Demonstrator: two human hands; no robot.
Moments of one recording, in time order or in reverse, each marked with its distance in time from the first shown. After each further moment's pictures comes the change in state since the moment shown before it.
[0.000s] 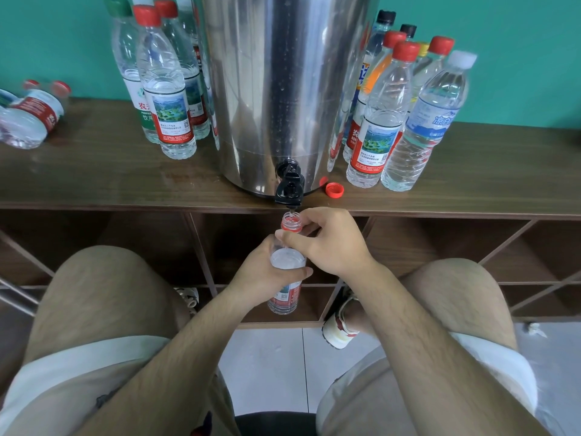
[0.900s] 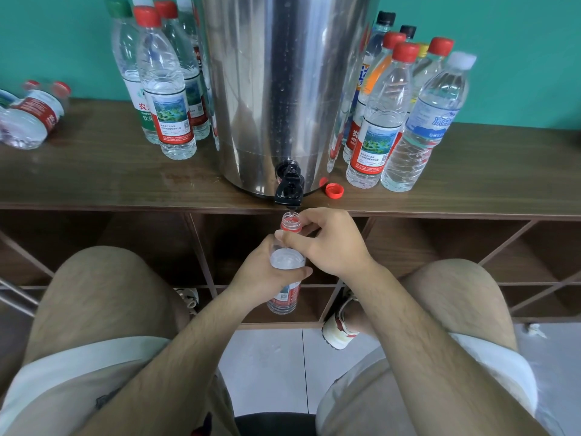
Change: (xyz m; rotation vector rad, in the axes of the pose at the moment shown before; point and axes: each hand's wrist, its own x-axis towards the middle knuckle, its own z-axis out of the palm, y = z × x) left_hand -0.004 0.002 -0.001 -0.013 0.007 0.004; right_hand 0.000 0.000 0.001 0.018 -0.011 0.023
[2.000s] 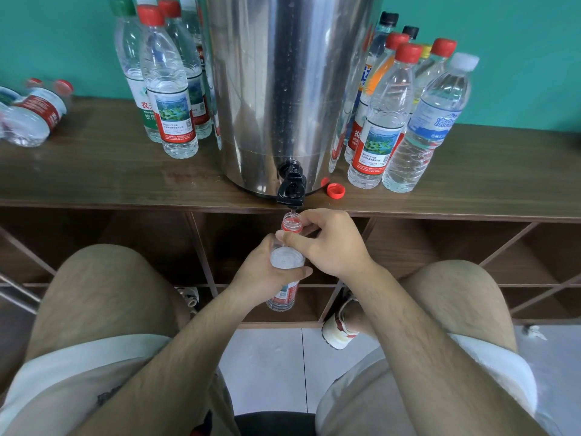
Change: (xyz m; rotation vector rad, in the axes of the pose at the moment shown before) left_hand 0.004 -0.003 0.000 -0.001 0.002 -0.008; right_hand 0.000 0.000 0.001 -0.008 -0.004 0.007
